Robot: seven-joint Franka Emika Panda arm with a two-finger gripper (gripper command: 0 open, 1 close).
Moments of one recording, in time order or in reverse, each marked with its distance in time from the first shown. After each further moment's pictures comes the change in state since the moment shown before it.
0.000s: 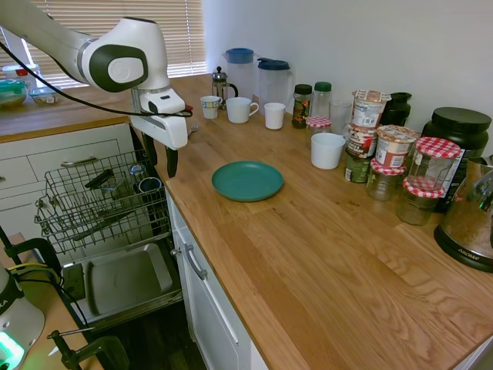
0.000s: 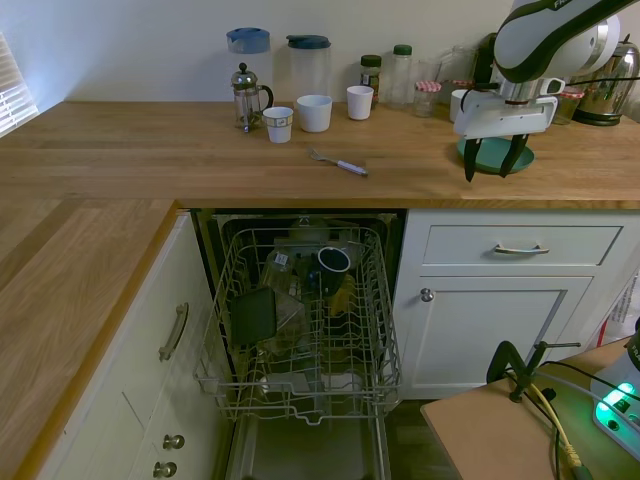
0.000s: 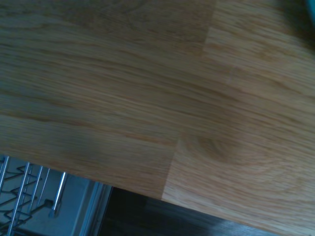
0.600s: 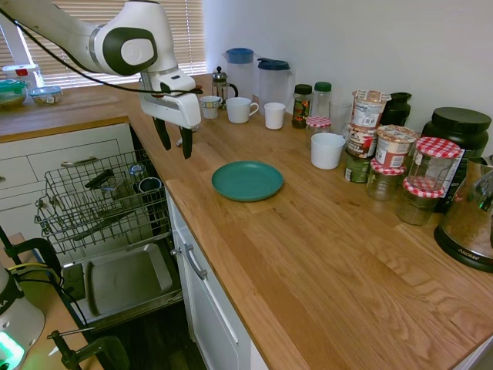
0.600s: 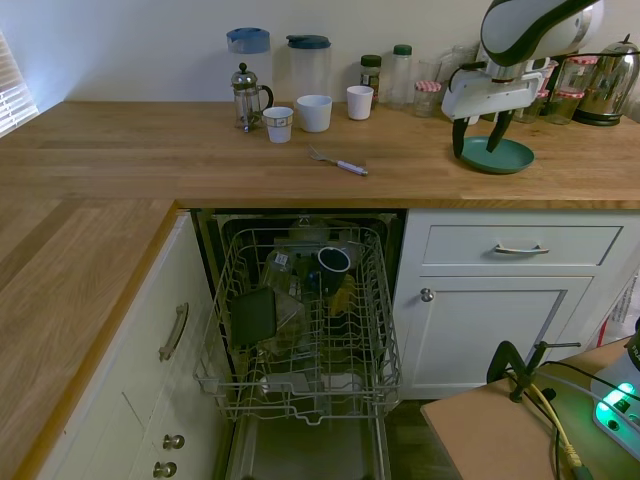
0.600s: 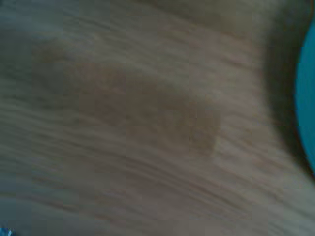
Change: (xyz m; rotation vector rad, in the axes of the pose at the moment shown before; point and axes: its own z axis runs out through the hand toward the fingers) arm 0.022 -0.072 -0.040 0.036 0.122 -0.129
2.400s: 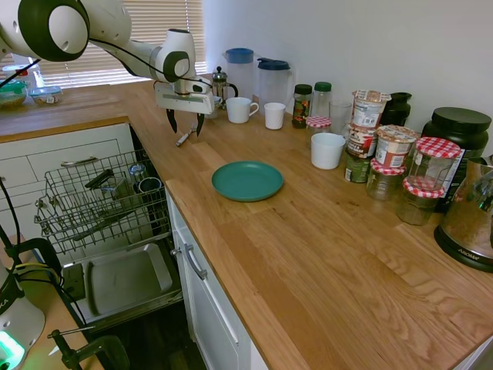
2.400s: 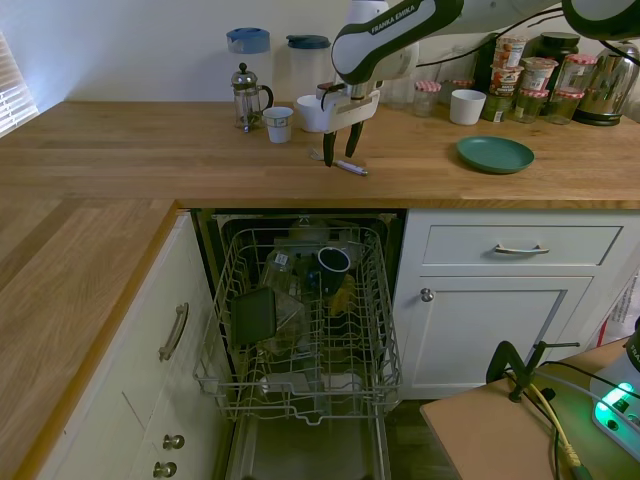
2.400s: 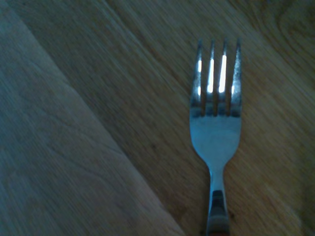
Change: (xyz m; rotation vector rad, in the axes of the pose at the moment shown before) arm 0.007 -0.254 0.096 0.119 -0.120 -0.460
